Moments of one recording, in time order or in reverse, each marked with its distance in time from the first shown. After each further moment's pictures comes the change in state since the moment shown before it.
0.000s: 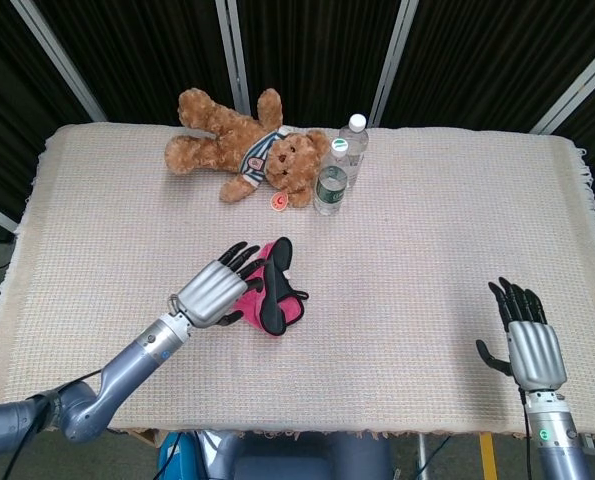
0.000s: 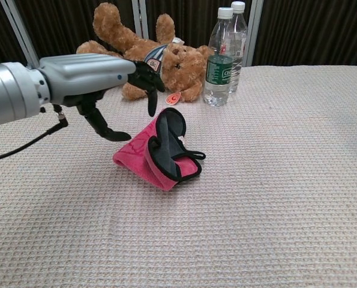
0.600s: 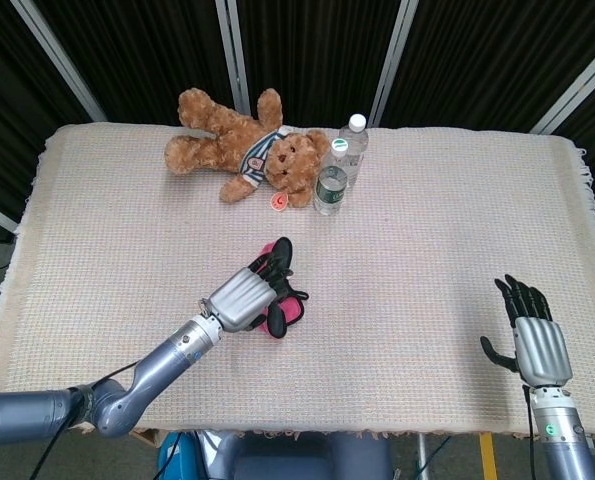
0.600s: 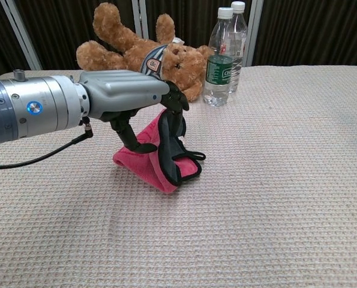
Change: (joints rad) left arm -0.128 -0.067 0.020 -0.009 -0.225 -0.032 0.191; right arm 0.009 0.020 0.011 0.003 0.026 -0.025 0.053
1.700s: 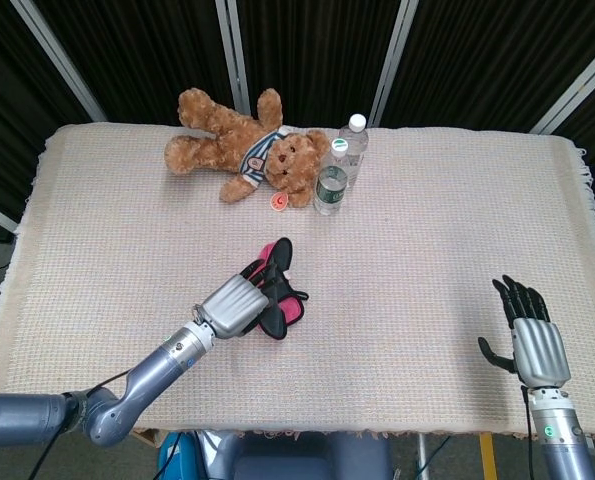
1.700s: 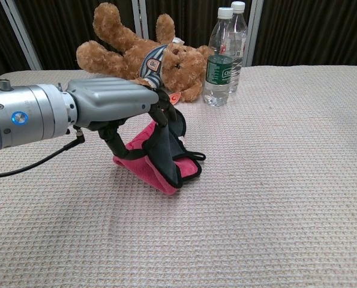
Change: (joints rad) left arm -0.030 0.028 0.096 -0.034 -0.031 0.083 0.001; right arm 0.000 -0.001 -0.007 -0.008 -0.011 0.009 0.005
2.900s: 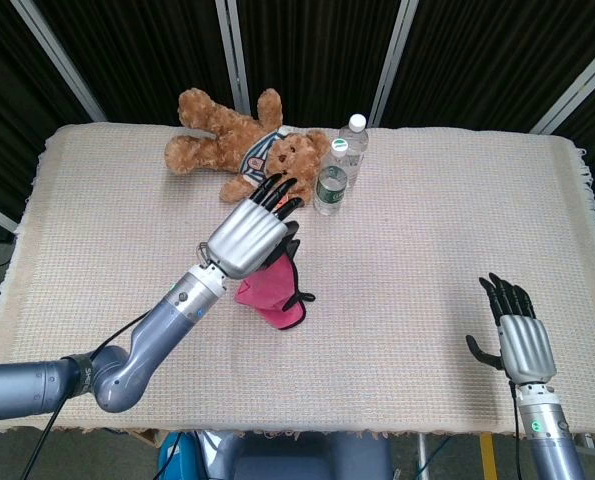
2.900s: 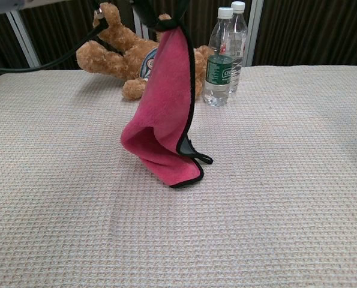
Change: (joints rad) left arm -0.168 0.119 -0.261 -0.030 -0.116 0.075 0.028; right arm 0.029 -0.023 0.015 -0.037 0.025 -0.035 -0.037
